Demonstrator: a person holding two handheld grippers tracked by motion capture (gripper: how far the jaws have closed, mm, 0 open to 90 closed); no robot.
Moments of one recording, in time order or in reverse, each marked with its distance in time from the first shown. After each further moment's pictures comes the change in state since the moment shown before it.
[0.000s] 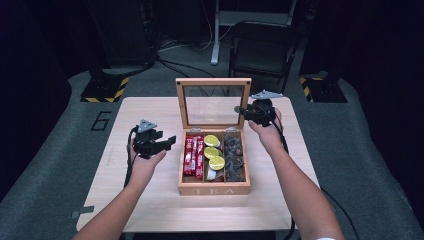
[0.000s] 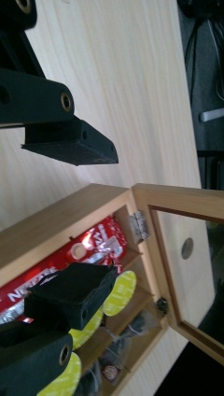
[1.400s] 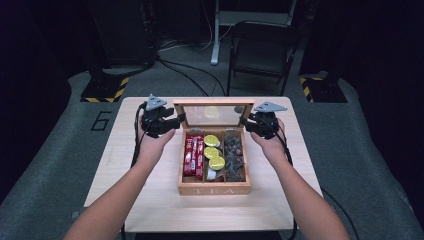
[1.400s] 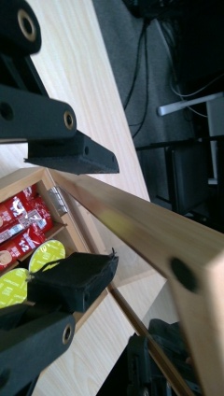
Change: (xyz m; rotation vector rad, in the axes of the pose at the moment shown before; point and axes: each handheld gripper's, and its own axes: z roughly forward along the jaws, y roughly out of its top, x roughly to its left) left arm -0.031 0.069 -0.008 -0.115 -0.020 0.111; right arm 0.016 -0.025 -0.026 -0.038 0.029 -0.037
